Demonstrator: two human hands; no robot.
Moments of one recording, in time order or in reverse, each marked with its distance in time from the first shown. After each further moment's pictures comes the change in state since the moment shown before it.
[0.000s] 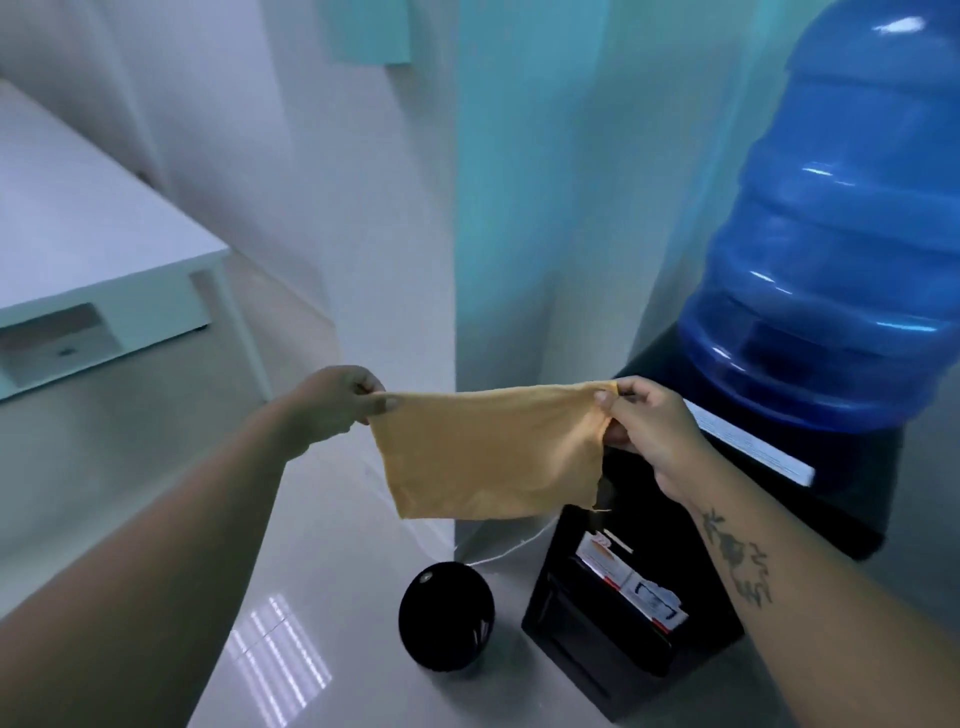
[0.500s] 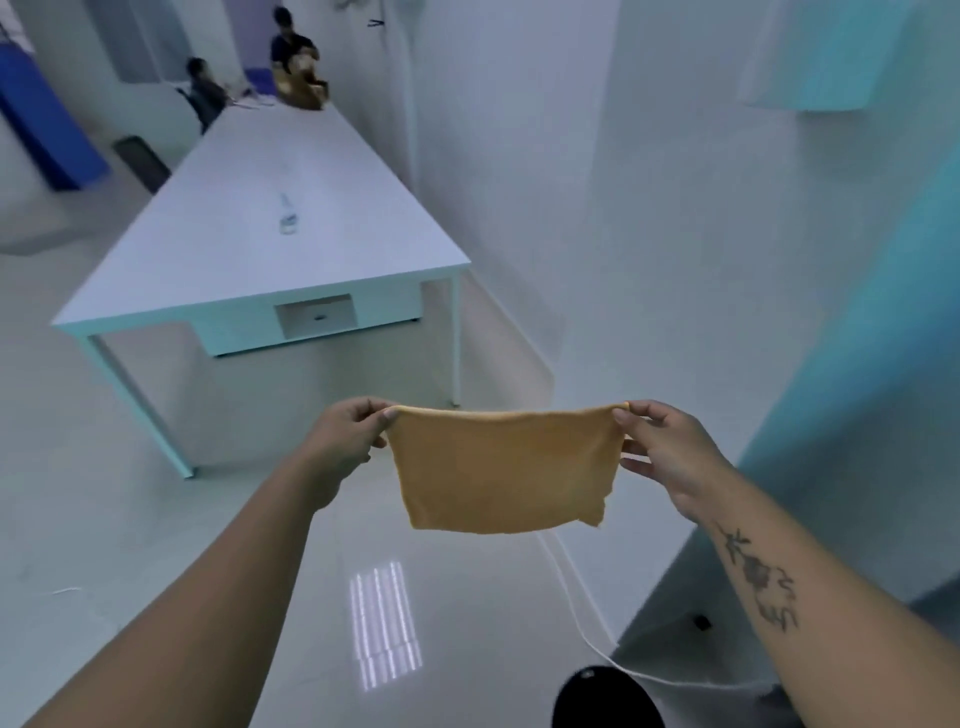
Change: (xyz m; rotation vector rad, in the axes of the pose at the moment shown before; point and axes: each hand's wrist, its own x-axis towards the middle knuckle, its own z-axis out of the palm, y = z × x) left_hand -0.028 -0.211 -0.194 -0.399 0.578 -0.265; right_hand 0.078 -0.054 0.326 0.002 -0.473 0.038
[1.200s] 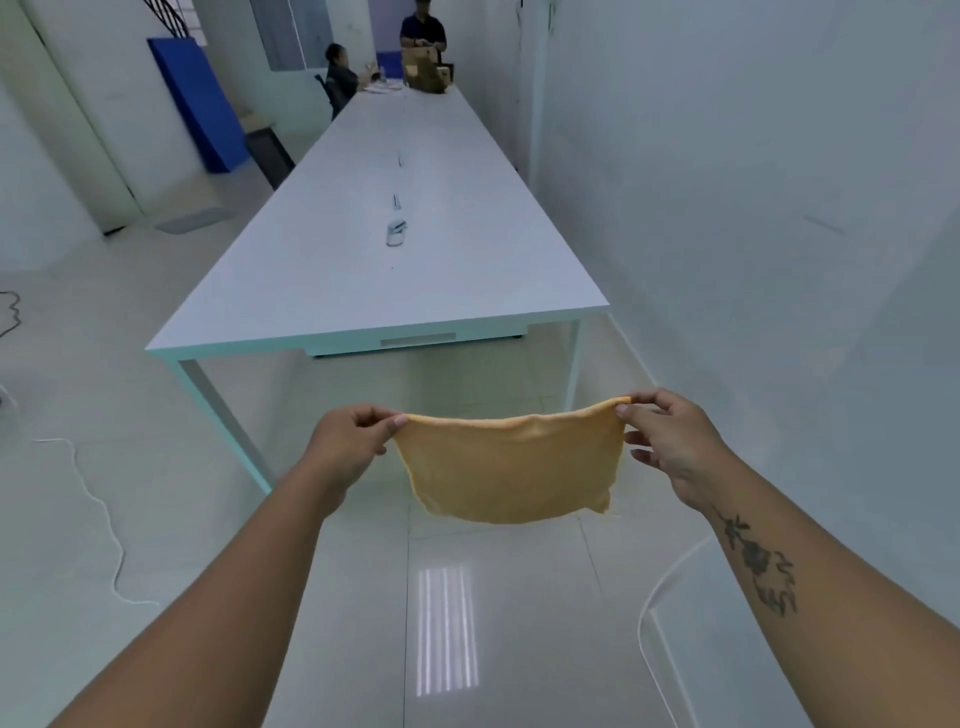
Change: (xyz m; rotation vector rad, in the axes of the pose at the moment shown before) left_hand 0.312 -0.021 -0.140 0.006 0.322 -0.121; right_hand 0.339 -0.084 0.255 -0.074 -0.184 0.002
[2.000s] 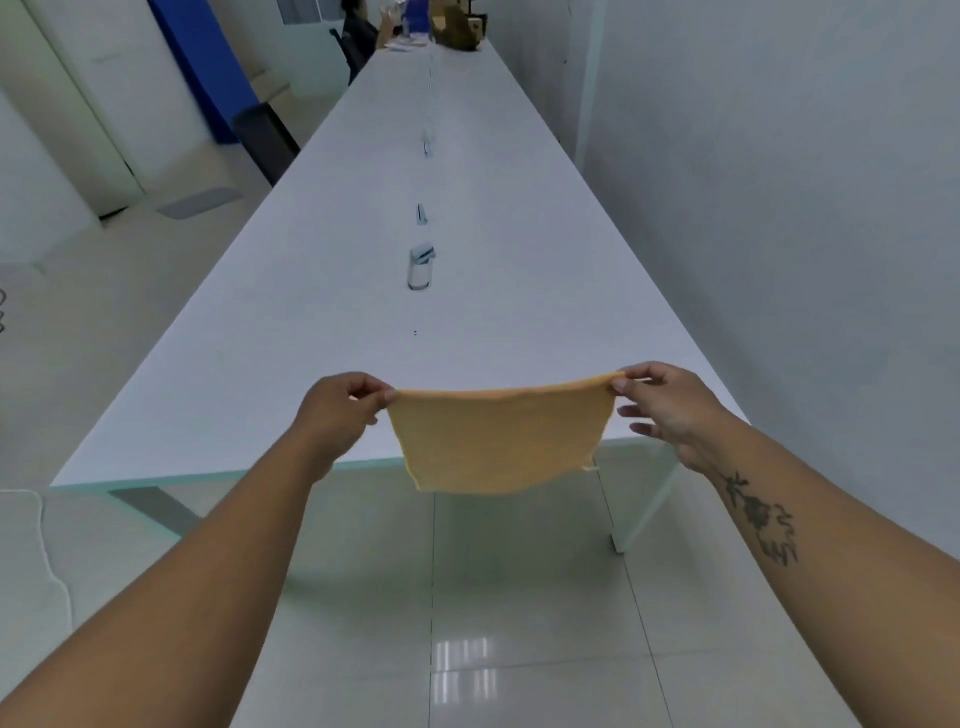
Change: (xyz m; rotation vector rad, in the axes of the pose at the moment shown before) left_hand 0.483 0.050 -0.040 0.147 0.027 0.019; right_hand 0.448 -0.128 0.211 -0.115 -0.125 0.038
